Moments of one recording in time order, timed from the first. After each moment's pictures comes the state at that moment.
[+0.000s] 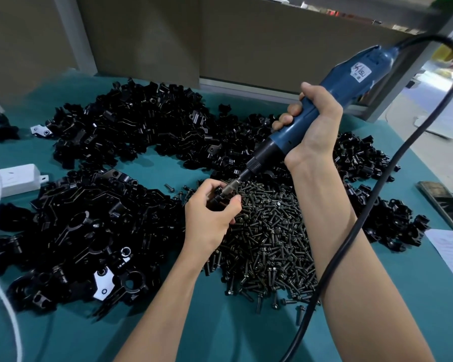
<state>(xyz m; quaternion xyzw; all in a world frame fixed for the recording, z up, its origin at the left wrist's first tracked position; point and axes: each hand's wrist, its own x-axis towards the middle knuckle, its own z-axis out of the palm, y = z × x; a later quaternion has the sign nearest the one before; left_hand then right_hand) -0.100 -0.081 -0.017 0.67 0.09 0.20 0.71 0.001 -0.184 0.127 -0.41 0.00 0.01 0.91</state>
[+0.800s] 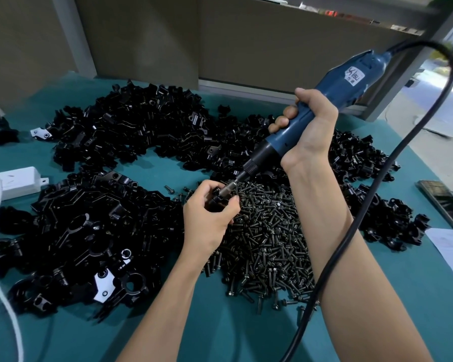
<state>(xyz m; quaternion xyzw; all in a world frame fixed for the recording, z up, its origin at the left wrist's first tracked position) -0.101 -0.081 -0.018 0.68 0.09 0.21 0.70 -0.002 -0.181 0.126 -0.41 0.01 0.02 0.91</state>
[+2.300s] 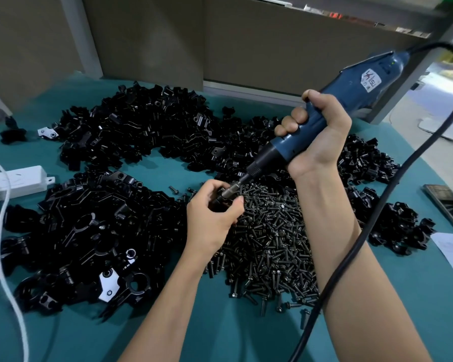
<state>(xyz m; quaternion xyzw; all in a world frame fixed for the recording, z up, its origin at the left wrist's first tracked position) -0.101 -0.076 -0.017 0.67 0.08 0.20 0.71 -0.007 -0.184 0.122 -0.38 -0.07 0.04 0.92</state>
